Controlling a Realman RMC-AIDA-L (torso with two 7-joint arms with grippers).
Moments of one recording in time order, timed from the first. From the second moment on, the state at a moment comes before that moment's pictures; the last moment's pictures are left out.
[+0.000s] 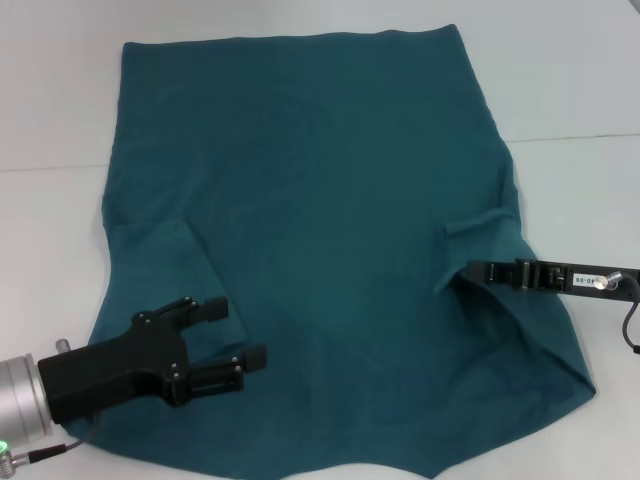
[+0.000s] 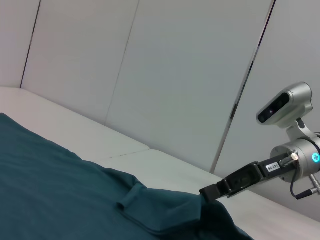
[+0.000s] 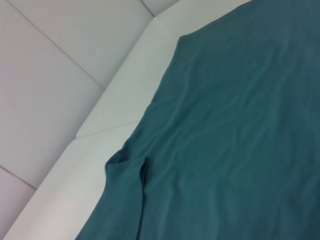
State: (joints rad) left arm -0.45 -2.16 0.63 0.61 1.93 1.57 -1.29; right arm 0.55 2.02 -0.61 -0.58 -2.06 -1.35 1.97
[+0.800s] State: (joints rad) left arm -0.45 -2.16 0.63 0.61 1.93 1.57 -1.29; right arm 0.54 2.03 -0.58 -0.57 -2.07 -1.39 1.82
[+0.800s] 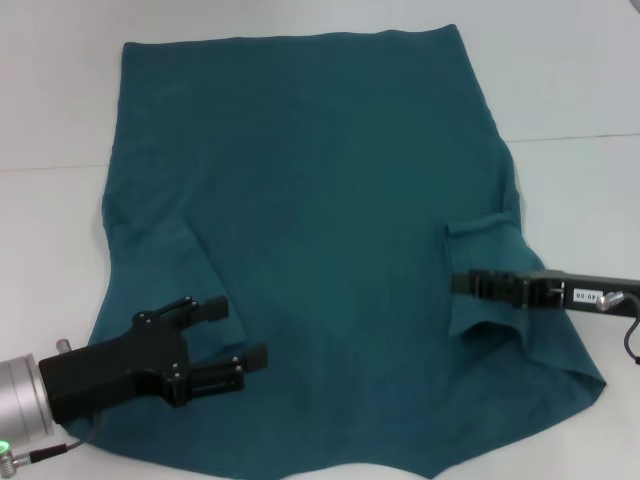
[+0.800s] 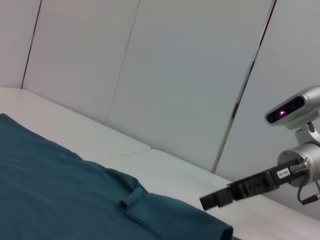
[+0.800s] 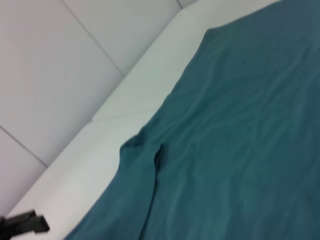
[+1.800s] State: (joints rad) left arm -0.38 -2.15 0.55 0.72 1.95 1.54 -1.43; right arm 0.54 2.02 -0.52 -0.58 -1.99 -1.49 1.80
